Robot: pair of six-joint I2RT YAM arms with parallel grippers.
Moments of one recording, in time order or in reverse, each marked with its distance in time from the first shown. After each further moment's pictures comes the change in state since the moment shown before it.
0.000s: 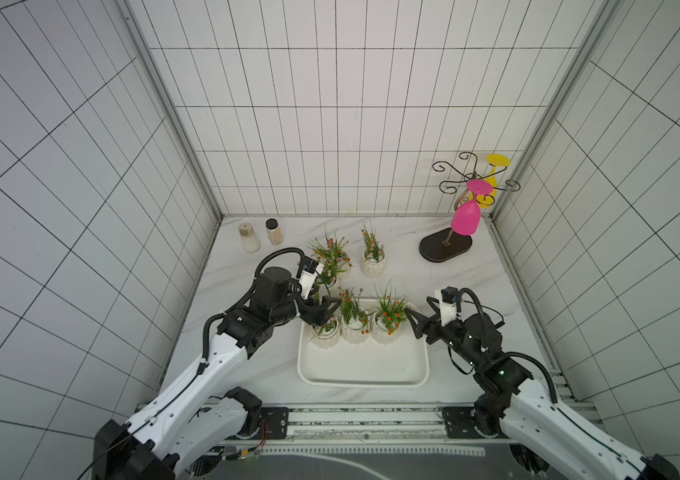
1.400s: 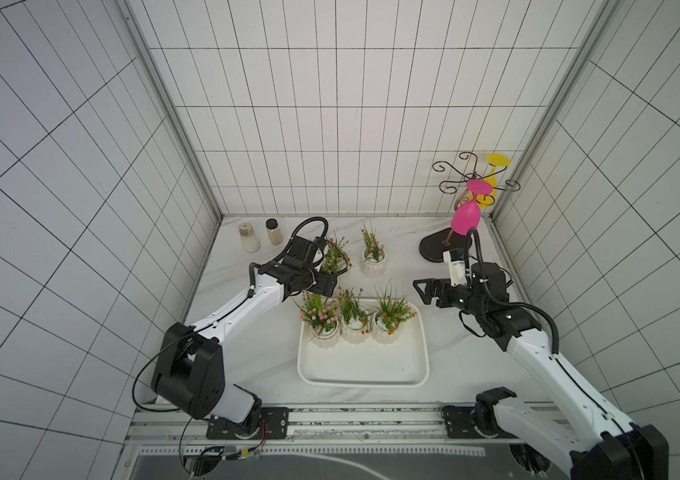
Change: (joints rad) left arm 0.026 0.550 0.349 -0.201 -0.286 0.040; right arm -0.338 0.344 0.443 -0.380 -0.325 0.062
